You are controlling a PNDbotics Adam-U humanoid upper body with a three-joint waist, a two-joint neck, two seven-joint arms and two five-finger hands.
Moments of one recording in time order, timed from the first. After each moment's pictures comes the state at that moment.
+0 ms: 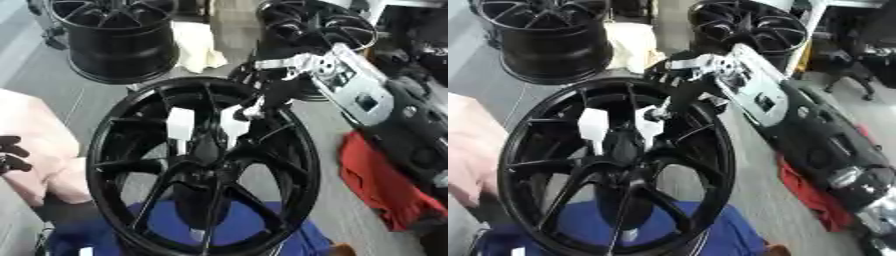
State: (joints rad) left arm -0.19 0.25 0.51 -1.55 0.09 -0.03 -0.91; right arm -0.98 -0.39 0.53 -1.29 0.42 0.25 0.78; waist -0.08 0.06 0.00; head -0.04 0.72
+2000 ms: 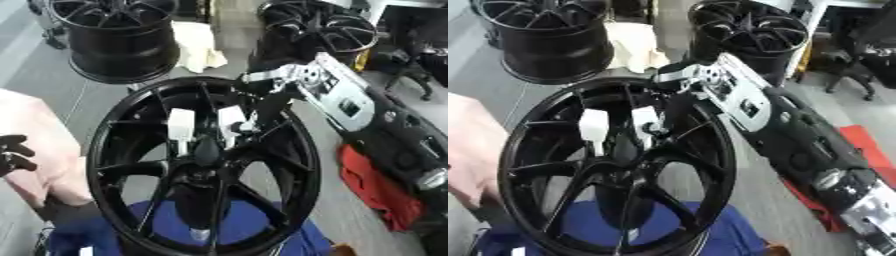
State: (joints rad) left arm -0.19 0.25 0.50 -1.57 0.08 -0.02 -0.91; right arm -0.99 -0.36 0.55 -1.26 0.37 0.23 0.77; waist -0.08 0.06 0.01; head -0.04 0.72
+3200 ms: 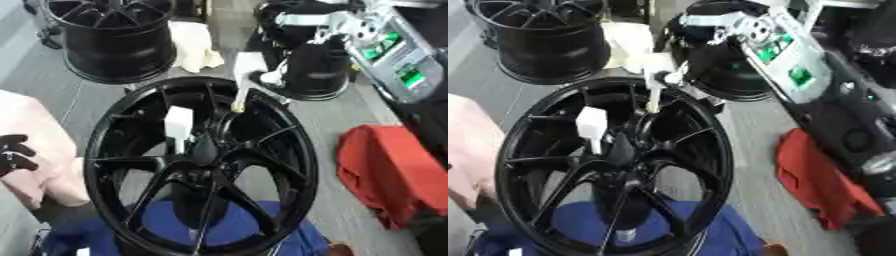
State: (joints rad) left arm -0.19 0.25 0.50 -1.57 0.08 -0.02 -0.91; right arm -0.91 -0.63 0.34 -1.55 0.23 0.29 0.56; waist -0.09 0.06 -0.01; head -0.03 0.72
